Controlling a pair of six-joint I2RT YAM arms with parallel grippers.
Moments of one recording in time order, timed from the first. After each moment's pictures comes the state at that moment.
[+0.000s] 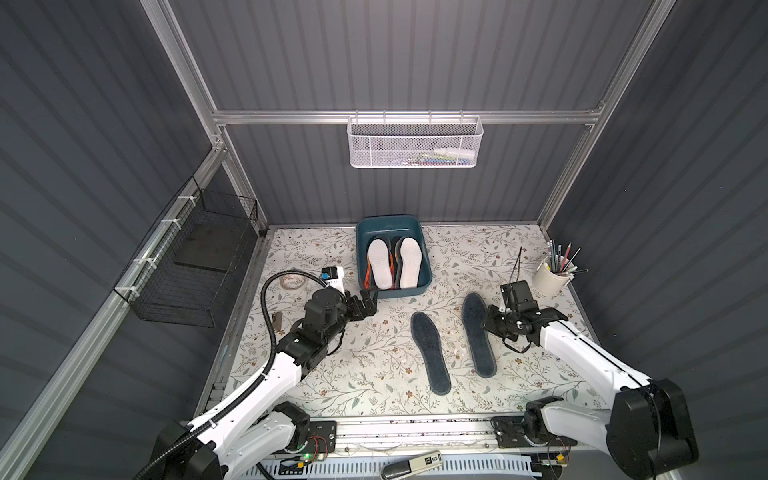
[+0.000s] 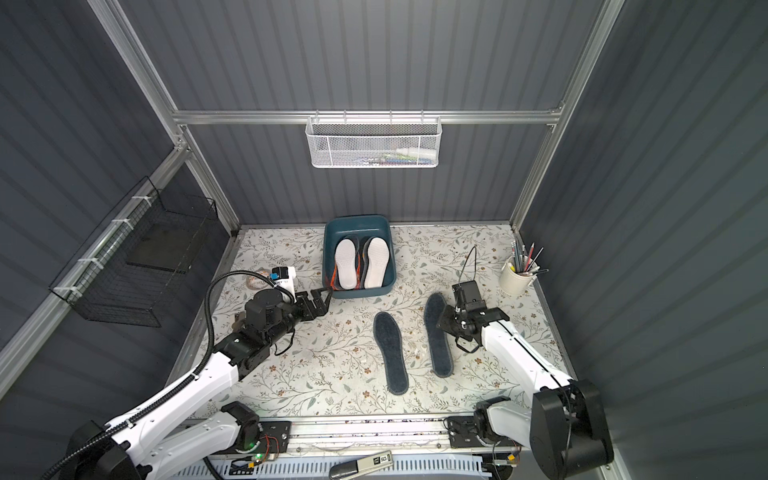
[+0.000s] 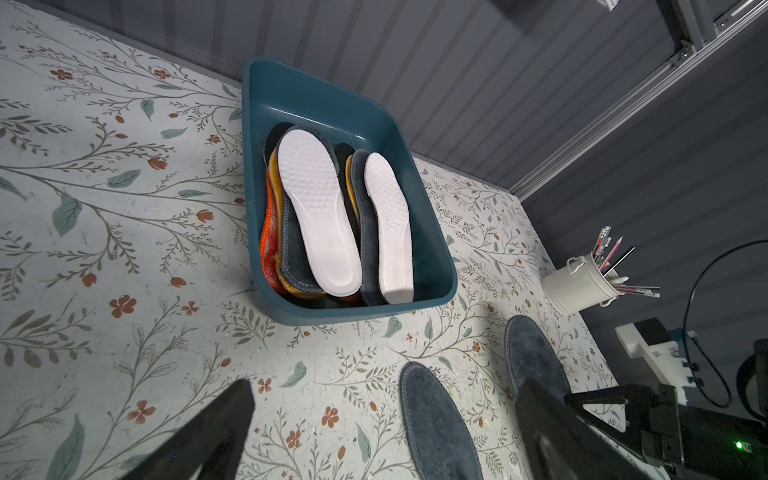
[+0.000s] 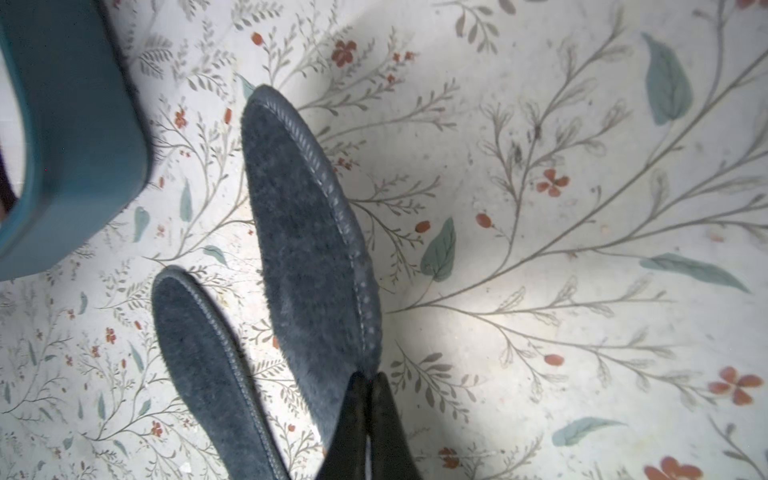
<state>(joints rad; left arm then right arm) -0.56 0.98 0.59 0.05 -0.02 -0.60 0.23 1.18 0.70 -0.55 -0.09 0.64</state>
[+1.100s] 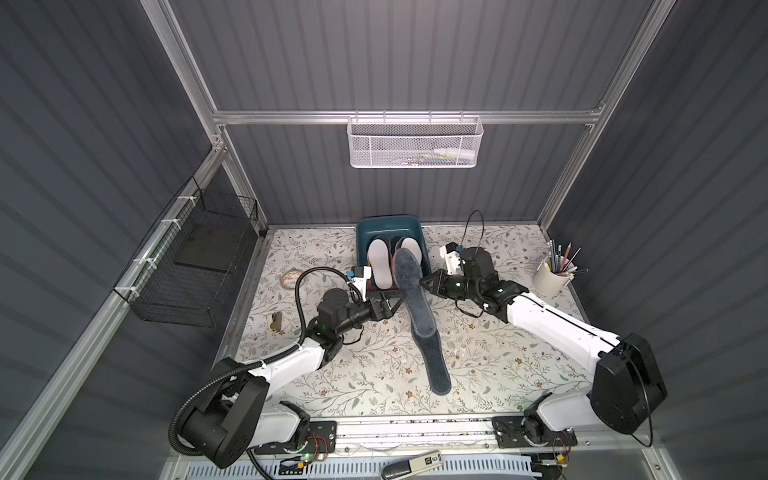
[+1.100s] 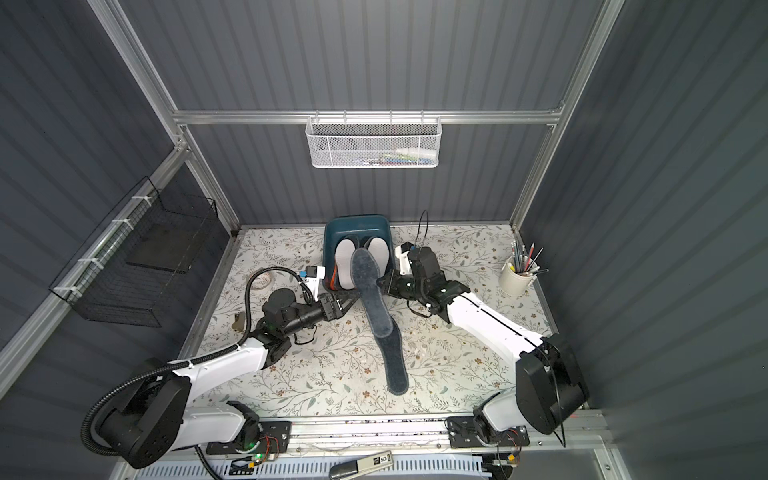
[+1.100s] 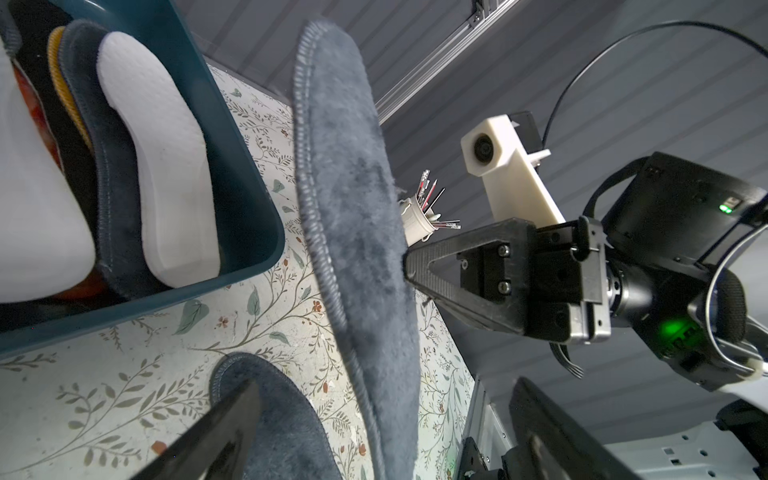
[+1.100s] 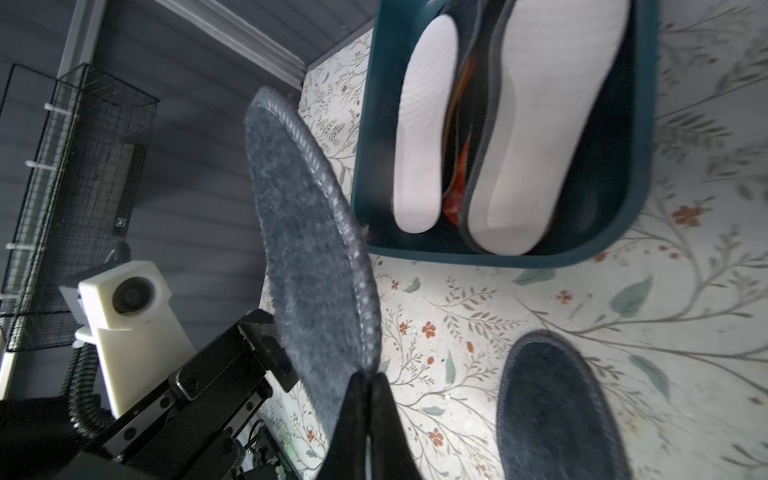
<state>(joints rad) -0.55 1.31 0.51 0.68 0.50 -0.83 0.56 1.44 1.02 -0.13 -0.39 0.76</state>
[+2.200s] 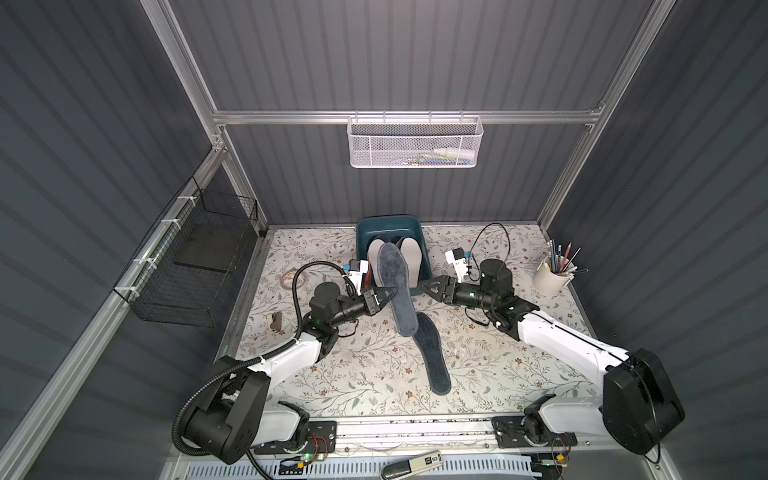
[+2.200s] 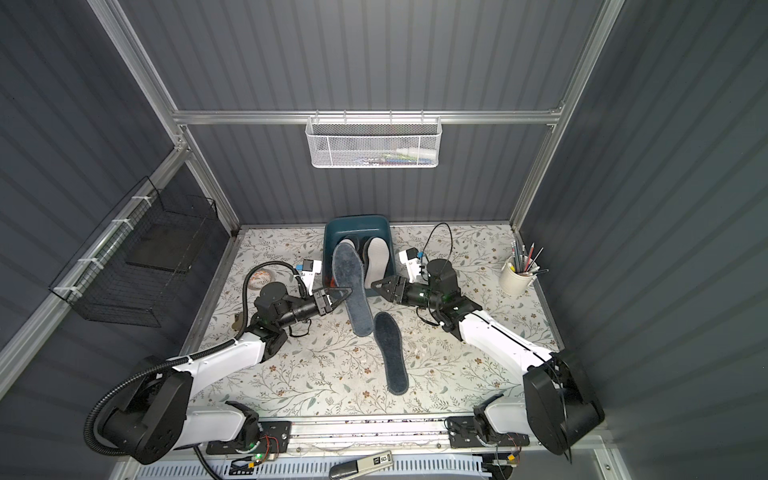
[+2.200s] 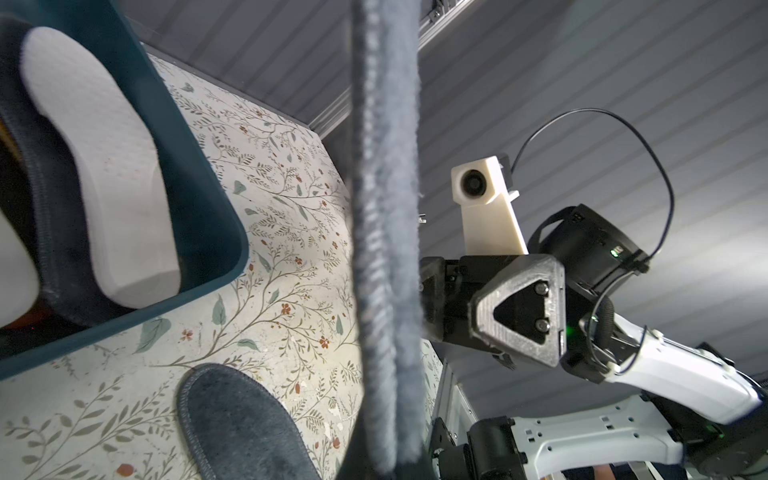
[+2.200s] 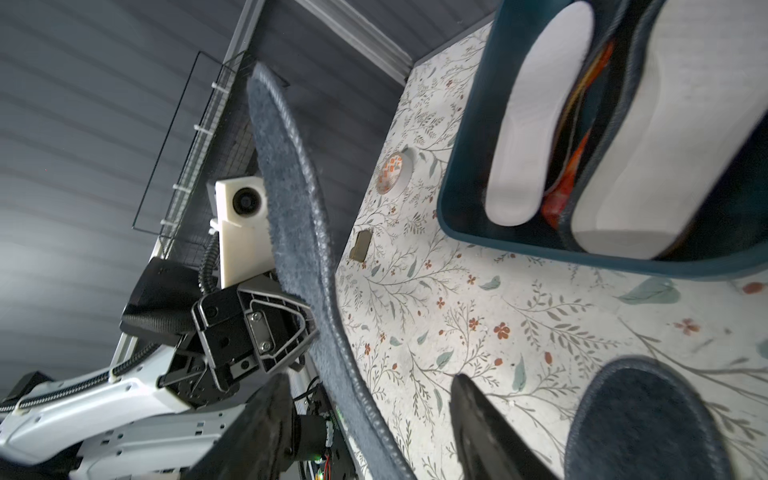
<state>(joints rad) -0.47 1.32 0.55 0.72 0.70 -0.87 0.49 1.33 0.78 0.25 -0.68 0.79</state>
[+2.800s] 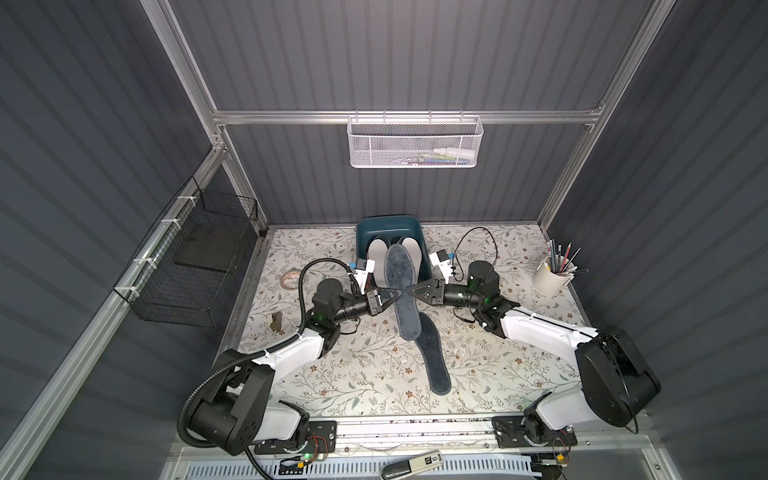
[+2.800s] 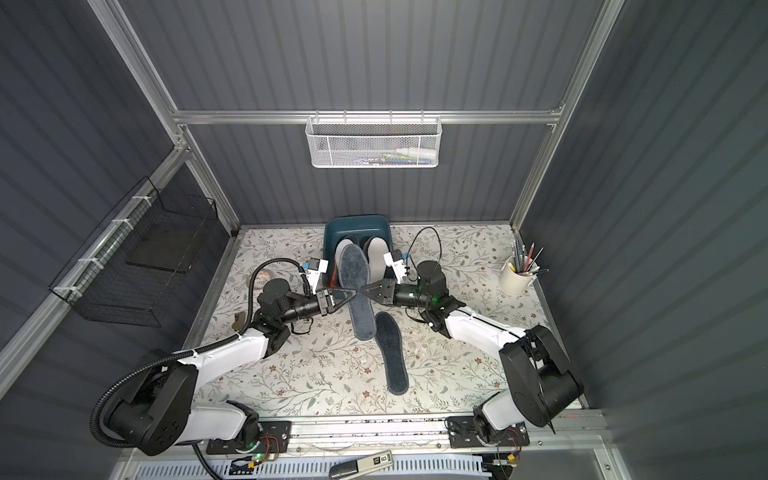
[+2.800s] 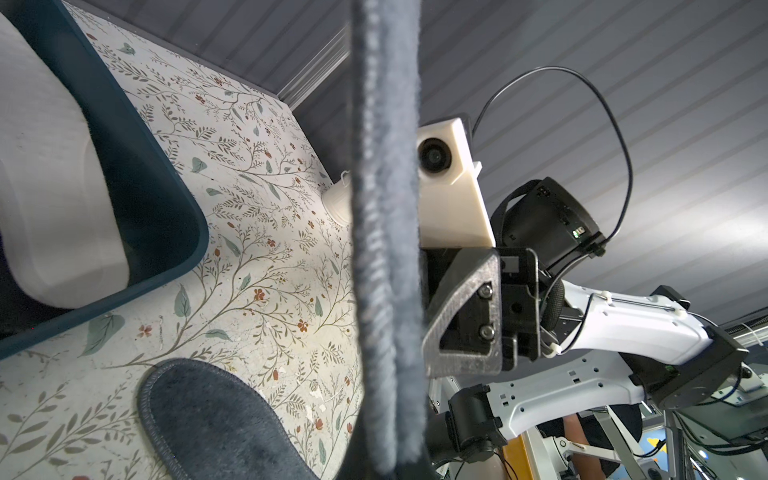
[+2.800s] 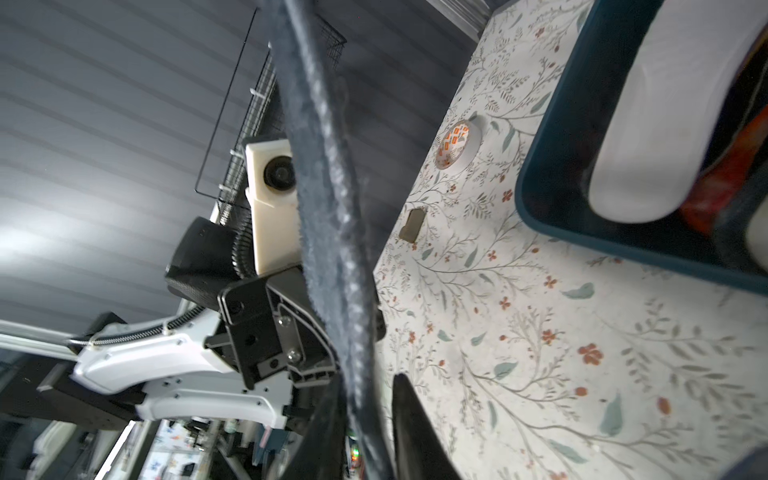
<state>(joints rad) -0.47 1.37 0.58 0.74 0.80 -0.87 0.54 1.48 0.78 0.51 -0.80 0.91</state>
